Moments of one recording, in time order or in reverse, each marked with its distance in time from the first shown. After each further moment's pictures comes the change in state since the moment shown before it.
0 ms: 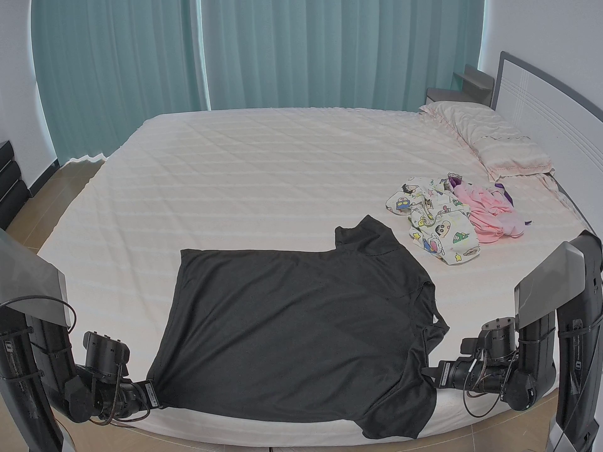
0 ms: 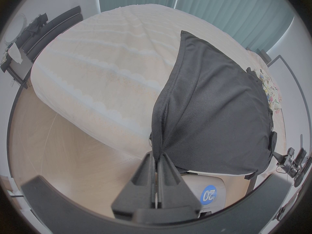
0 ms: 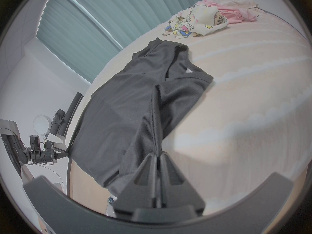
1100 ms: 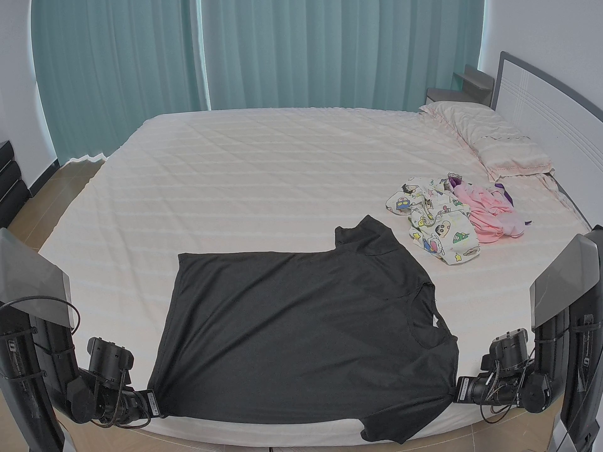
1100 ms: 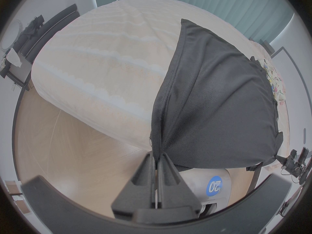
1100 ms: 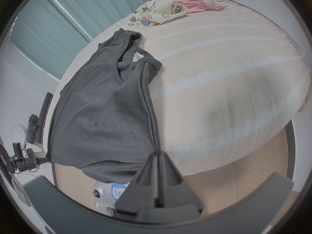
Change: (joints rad) left arm -0.007 0.020 0.000 0.067 0.003 0.025; right arm -0.051 -0.062 0.130 0.164 -0.175 0.015
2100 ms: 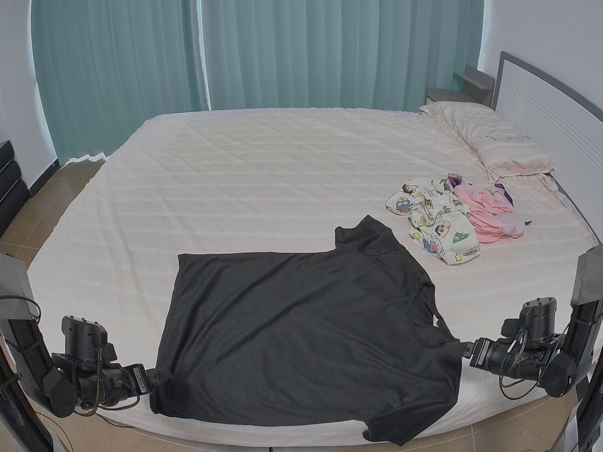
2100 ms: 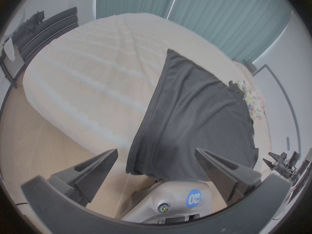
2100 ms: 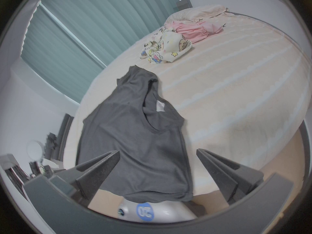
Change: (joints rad) left arm 0.063 -0.210 -0.019 0.013 -0.130 0.006; right arm -0.077 -0.281 -0.047 0.077 0.107 0.067
